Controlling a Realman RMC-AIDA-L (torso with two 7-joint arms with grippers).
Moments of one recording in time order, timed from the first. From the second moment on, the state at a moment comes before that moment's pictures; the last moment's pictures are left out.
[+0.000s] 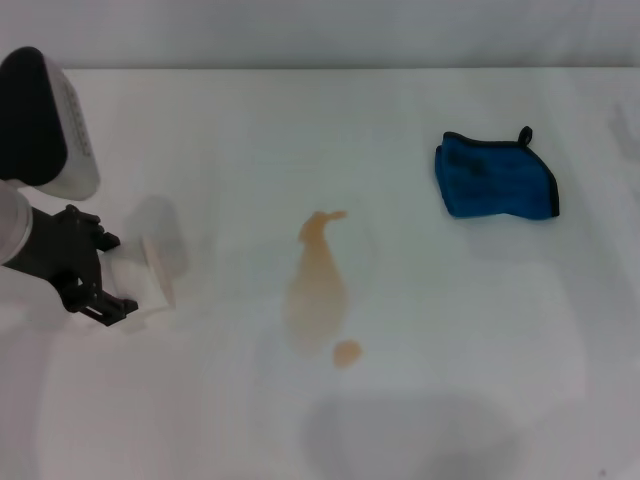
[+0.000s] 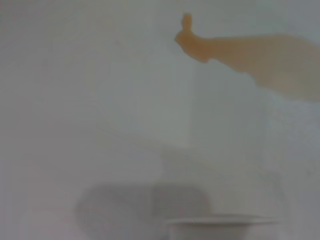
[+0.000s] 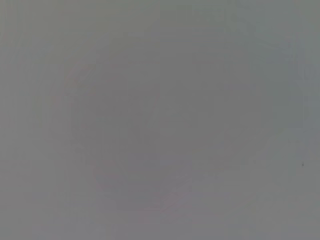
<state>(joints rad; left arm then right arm) -0.45 -2.07 1.29 1.32 2.62 1.45 -1.87 0.48 2.02 -1.18 -0.17 -0.15 -1.05 0.30</state>
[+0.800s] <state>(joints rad) -0.47 -2.07 1.31 1.27 2.62 1.39 -1.87 0.48 2.02 -1.18 -0.16 -0.15 -1.05 0.30</state>
